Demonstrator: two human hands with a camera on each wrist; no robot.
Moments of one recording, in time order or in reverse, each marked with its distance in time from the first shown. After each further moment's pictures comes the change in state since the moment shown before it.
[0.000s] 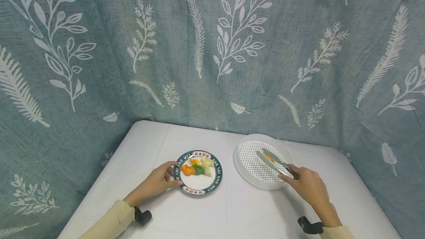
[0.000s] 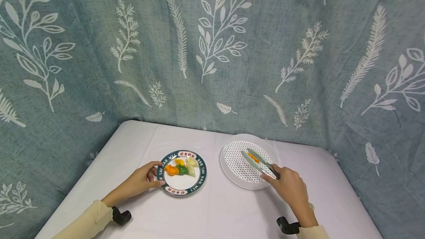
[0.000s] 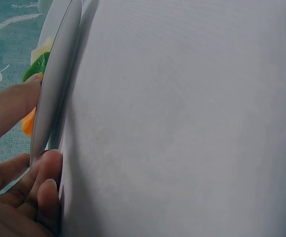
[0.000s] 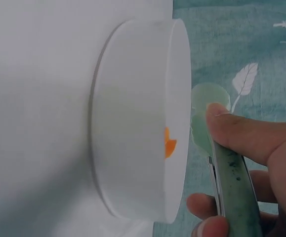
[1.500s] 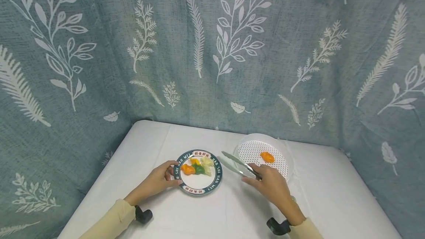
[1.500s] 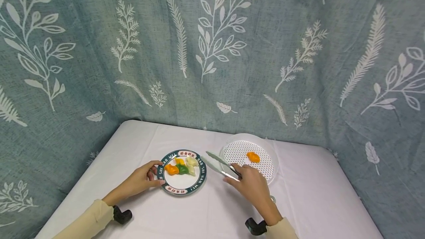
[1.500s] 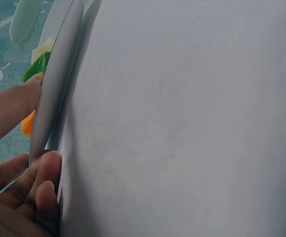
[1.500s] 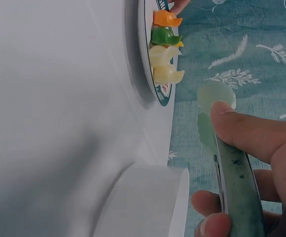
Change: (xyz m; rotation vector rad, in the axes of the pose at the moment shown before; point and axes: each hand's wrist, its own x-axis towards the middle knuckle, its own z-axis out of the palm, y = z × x) left_hand -0.001 0.001 0.000 -0.008 0.004 0.001; right_hand 0.004 -0.096 0.045 0.069 -0.001 -0.200
